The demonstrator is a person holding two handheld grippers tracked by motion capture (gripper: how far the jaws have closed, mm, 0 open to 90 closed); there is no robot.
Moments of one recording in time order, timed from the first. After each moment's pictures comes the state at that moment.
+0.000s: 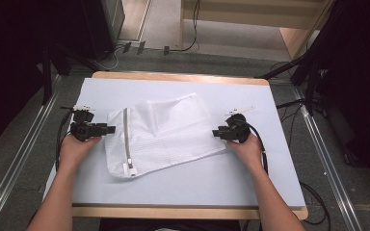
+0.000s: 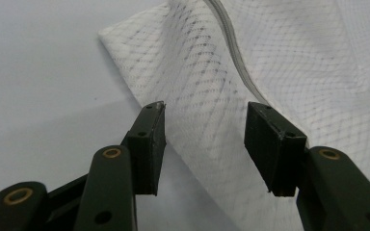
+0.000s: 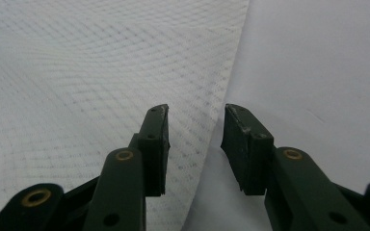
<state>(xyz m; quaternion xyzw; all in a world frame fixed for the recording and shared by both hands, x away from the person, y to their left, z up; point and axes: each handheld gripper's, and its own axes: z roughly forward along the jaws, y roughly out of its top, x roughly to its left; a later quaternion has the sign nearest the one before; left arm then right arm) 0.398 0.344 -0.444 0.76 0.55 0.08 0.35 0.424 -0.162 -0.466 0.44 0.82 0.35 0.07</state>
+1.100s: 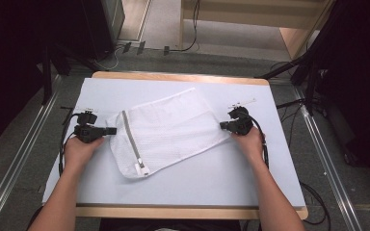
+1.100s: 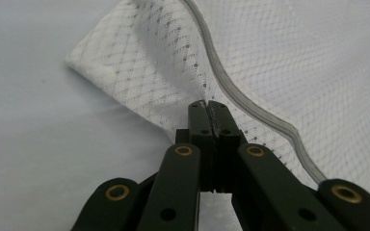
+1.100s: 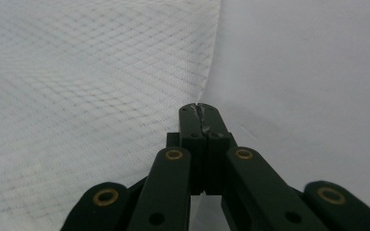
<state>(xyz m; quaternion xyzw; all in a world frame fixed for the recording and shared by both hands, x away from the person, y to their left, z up) 0.388 0.335 -0.448 0.74 0.56 0.03 0.37 0.458 -0.175 -0.466 0.47 0.82 0.33 0.08</state>
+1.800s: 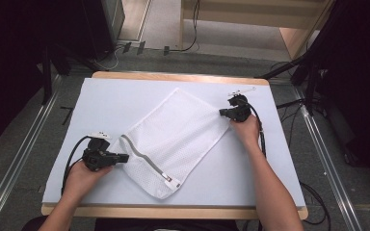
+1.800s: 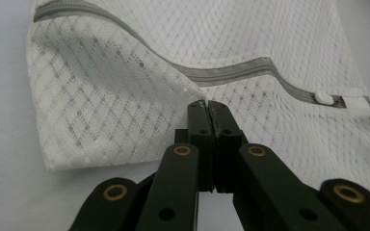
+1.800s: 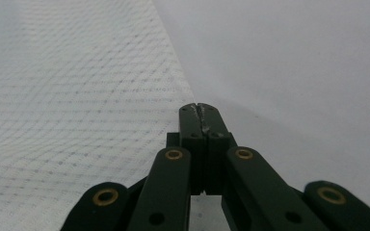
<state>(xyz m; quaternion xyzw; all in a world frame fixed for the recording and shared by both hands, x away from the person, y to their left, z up) 0.311 0.285 -0.441 0.81 0.46 -0.01 0.36 0.504 -0.172 -0.464 0.48 0.81 0.34 0.09</state>
